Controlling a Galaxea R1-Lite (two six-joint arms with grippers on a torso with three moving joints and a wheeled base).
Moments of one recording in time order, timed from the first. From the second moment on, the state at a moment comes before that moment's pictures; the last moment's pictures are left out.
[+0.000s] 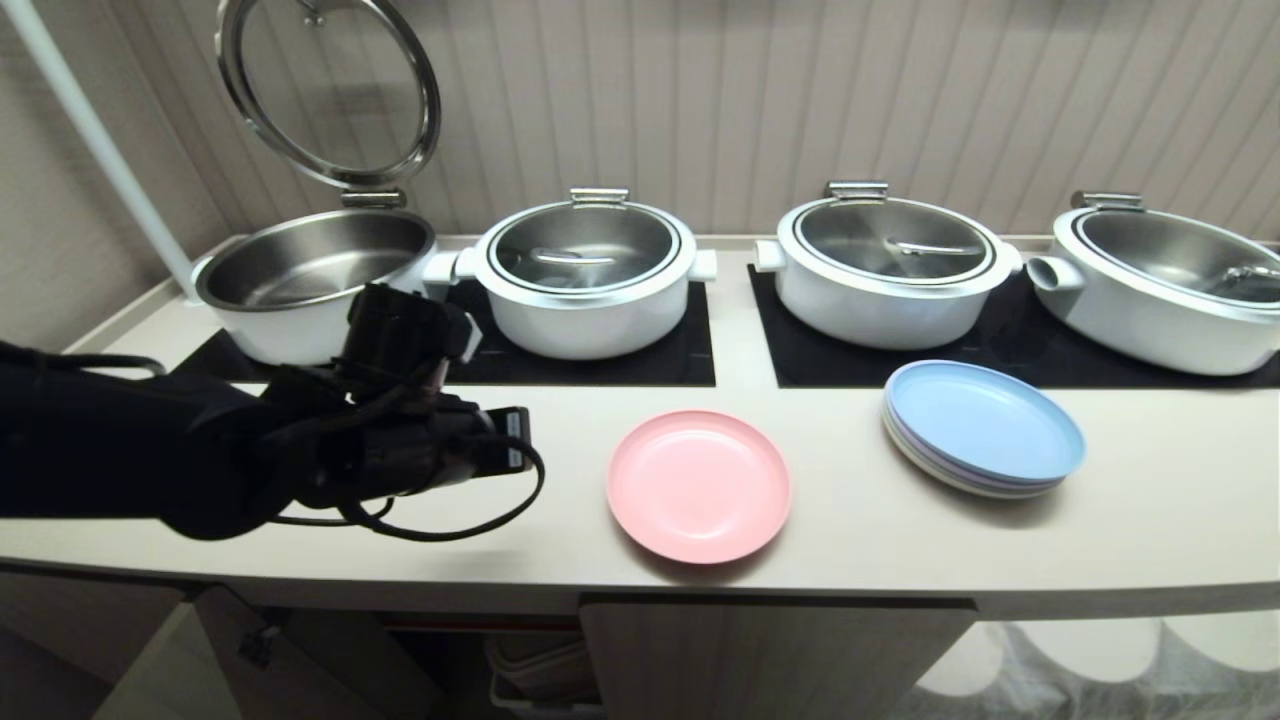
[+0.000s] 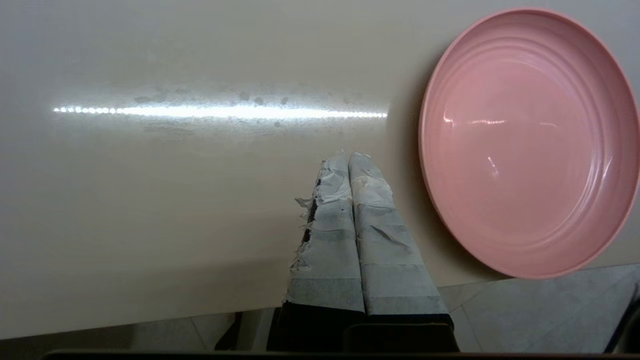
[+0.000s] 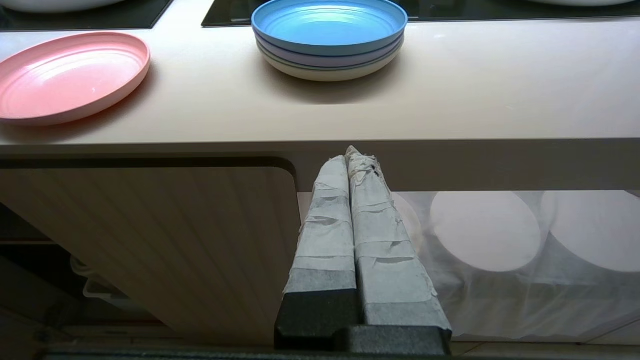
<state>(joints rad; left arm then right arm) -0.45 1.74 -0.97 -0.12 0.12 -0.42 0.00 0.00 0.00 0.00 -0.02 0.02</state>
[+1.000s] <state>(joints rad) -0.36 1.33 -0.55 -0.41 0.30 -0.14 0.00 0.00 0.00 0.00 -0.02 0.02</state>
